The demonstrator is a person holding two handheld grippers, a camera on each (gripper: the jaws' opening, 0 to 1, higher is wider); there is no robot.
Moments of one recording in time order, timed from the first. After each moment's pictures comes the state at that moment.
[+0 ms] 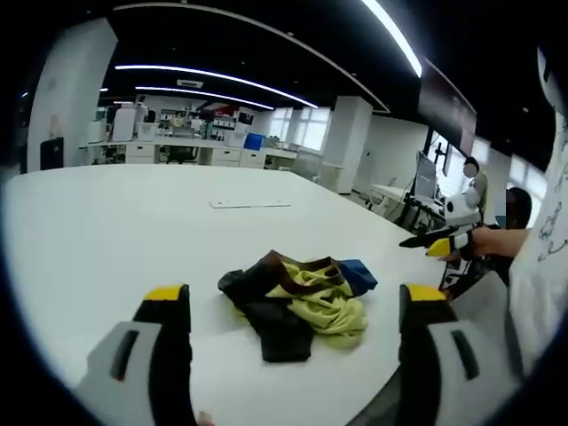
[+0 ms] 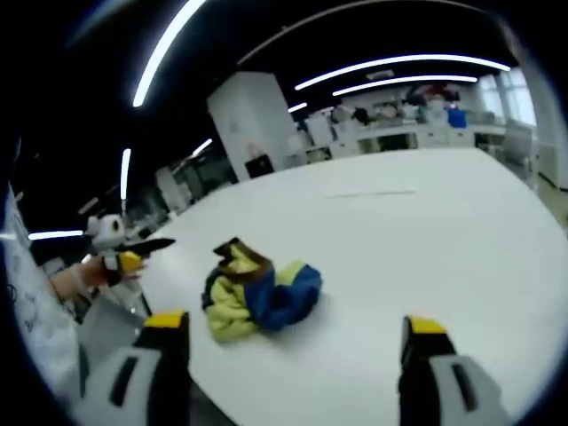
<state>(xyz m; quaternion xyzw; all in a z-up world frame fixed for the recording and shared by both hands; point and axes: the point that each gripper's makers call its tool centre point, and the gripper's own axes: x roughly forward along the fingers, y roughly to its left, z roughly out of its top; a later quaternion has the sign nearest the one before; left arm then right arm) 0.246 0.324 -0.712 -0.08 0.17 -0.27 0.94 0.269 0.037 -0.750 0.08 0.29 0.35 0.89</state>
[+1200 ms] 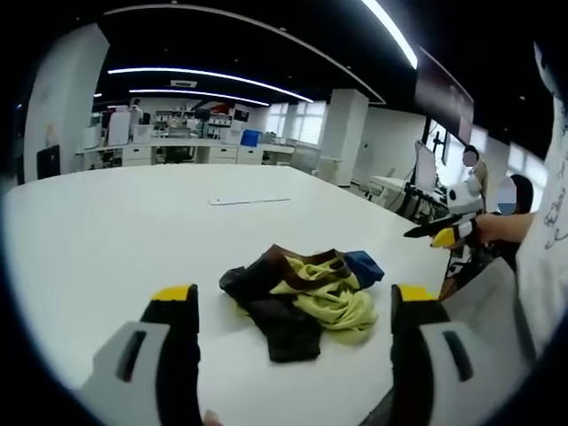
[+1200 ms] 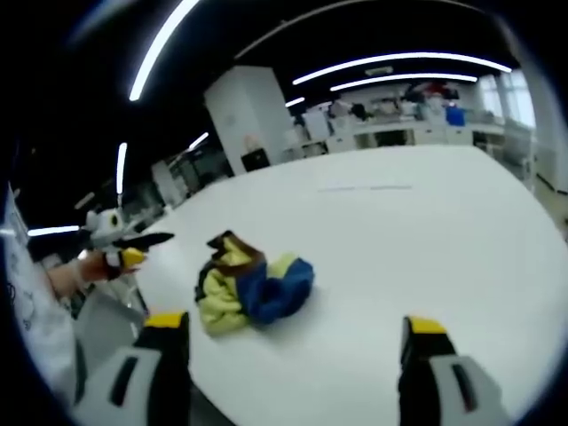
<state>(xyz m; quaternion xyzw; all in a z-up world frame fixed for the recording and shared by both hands) 0.260 0.329 -0.733 -0.05 0.18 -0.28 0.94 0.273 0.030 -0.759 0.06 0.30 0.35 0.89</state>
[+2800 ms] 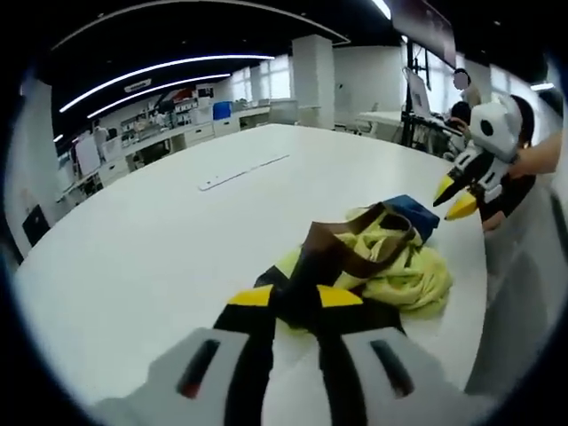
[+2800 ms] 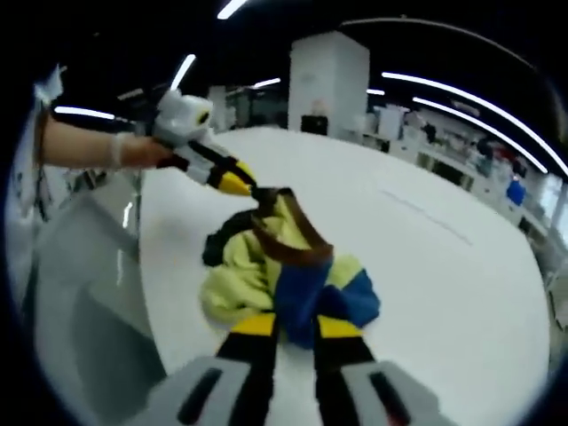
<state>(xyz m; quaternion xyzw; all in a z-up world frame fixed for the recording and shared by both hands) 0.335 0.323 -0.780 0.11 0.25 -0.32 0.91 0.269 0.124 -0.793 -0.18 0.28 0.43 0.84</state>
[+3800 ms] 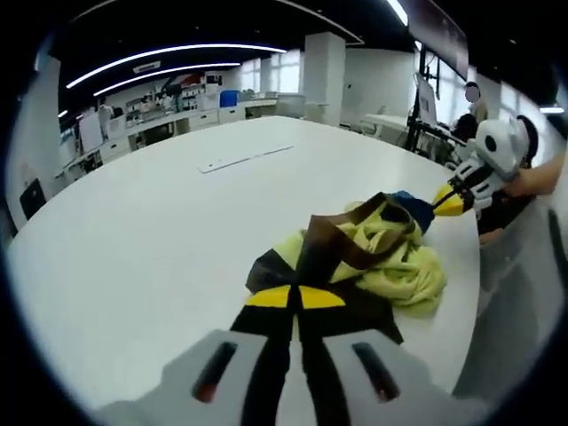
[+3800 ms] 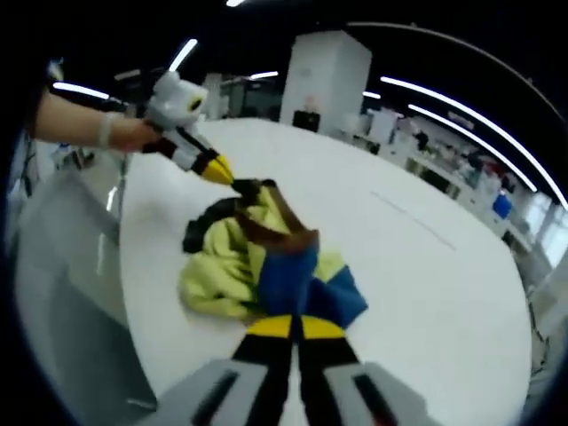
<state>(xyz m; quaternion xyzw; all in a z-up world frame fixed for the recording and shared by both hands) 0.326 0.328 -0.787 0.07 0.27 -0.31 0.91 0.284 0.108 -0.785 -0.21 0.25 0.39 0.86</state>
